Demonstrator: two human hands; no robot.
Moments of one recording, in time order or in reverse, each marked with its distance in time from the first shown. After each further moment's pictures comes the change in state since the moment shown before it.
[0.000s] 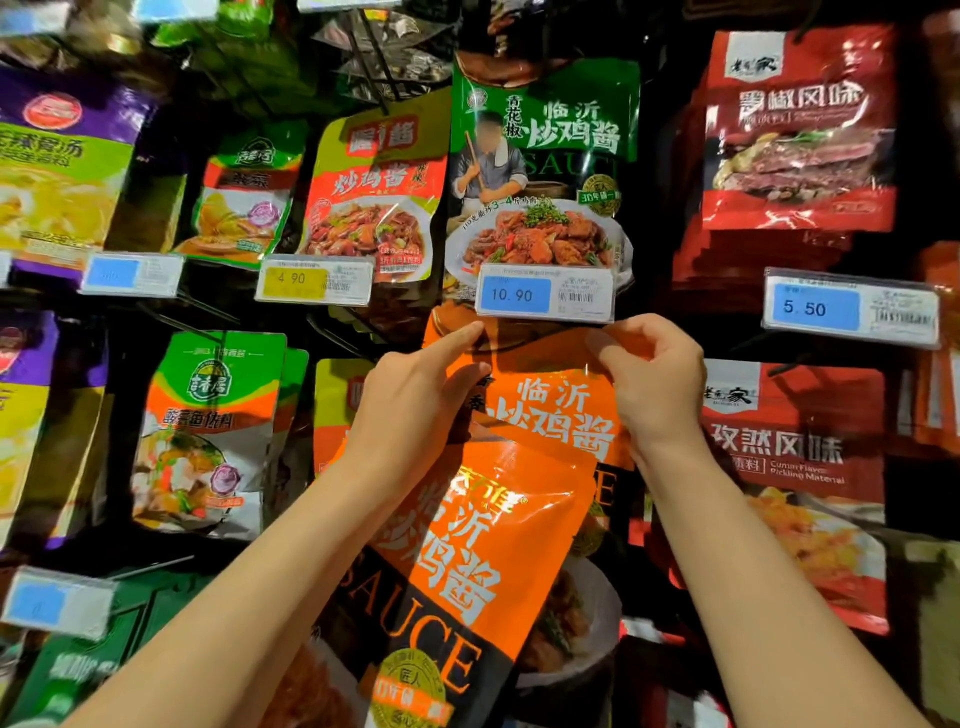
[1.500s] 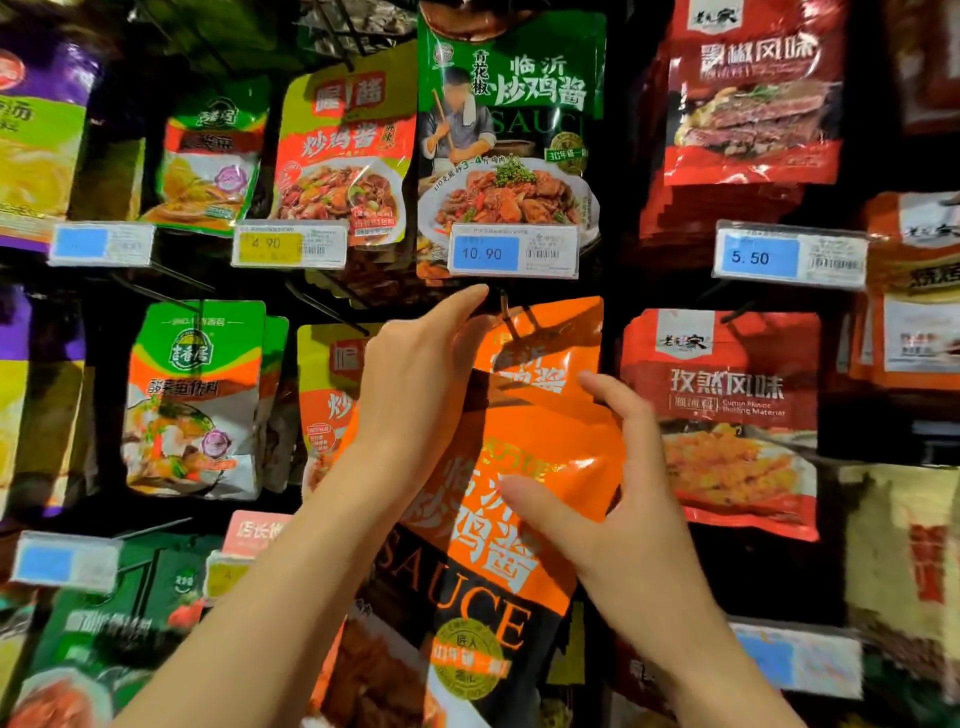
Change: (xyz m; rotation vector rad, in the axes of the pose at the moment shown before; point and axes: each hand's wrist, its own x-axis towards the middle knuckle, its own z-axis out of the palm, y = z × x) left_hand -0.019 0.039 -0.009 -0.034 0.170 0.073; right_hand -0.146 -0.058 -0.056 0.131 -0.382 0.134
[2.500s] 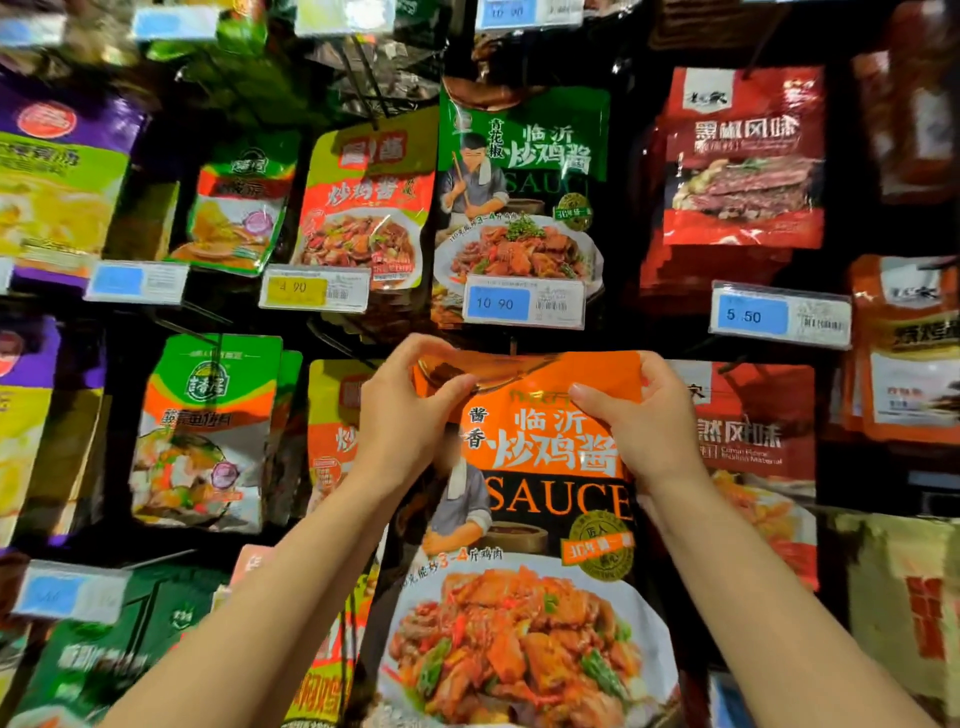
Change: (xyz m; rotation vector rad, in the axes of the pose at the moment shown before) left_hand 0.002 -0.029 0.002 -0.406 -0.074 -0.387; right_hand 0.107 0.017 -0.022 0.030 0.218 0.031
